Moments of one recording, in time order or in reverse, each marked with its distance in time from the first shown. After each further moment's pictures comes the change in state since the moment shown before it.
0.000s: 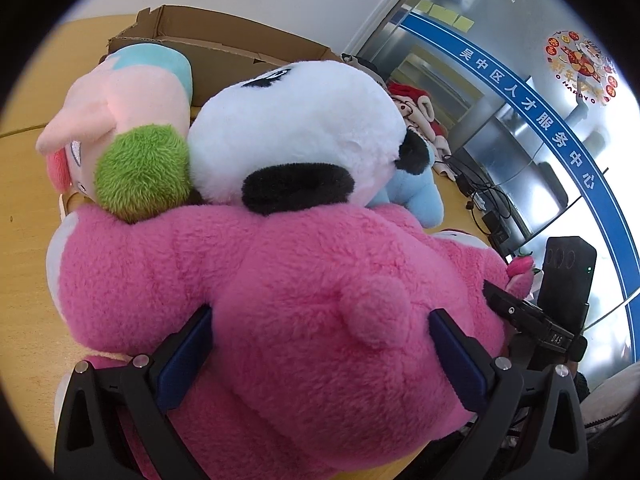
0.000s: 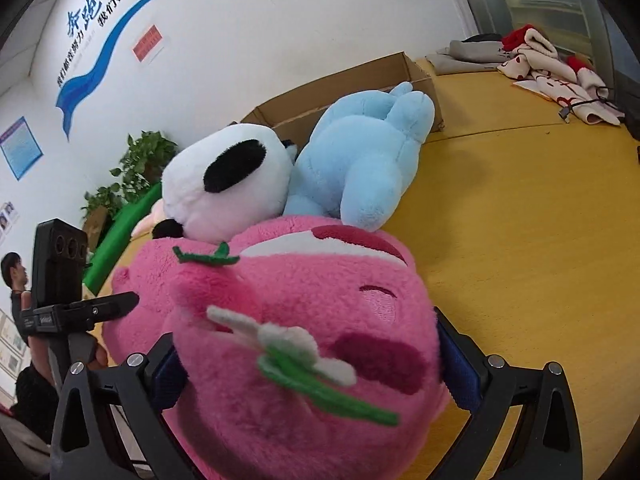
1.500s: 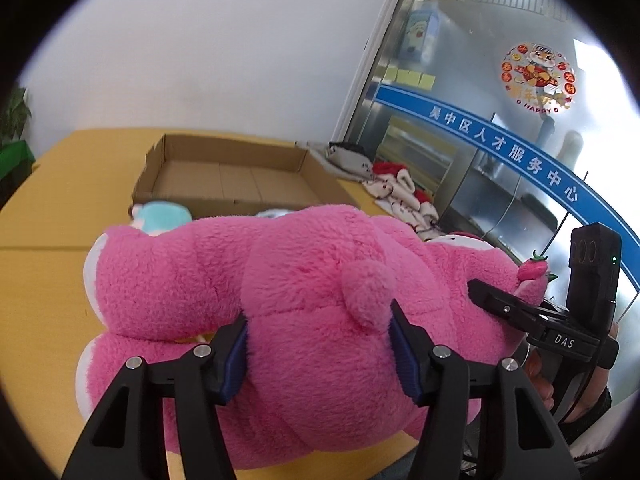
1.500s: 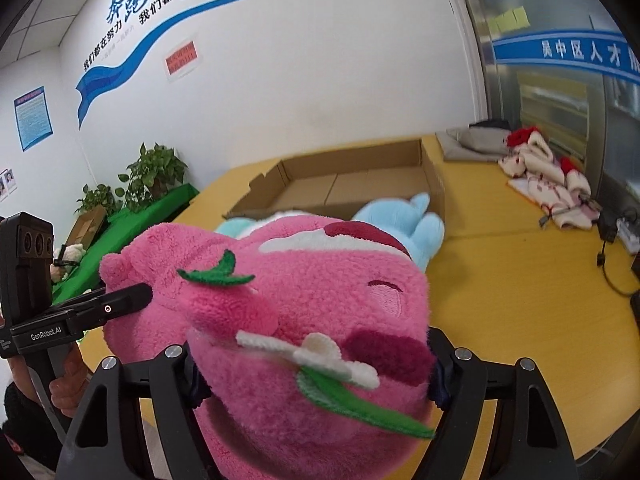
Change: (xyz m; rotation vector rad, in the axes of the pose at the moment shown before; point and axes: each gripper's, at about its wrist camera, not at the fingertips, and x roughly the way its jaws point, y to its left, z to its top) left arm -0.095 -0.066 0.019 0.194 -0.282 0.063; right arm -0.105 0.072 0.043 -0.174 -0.196 -0.050
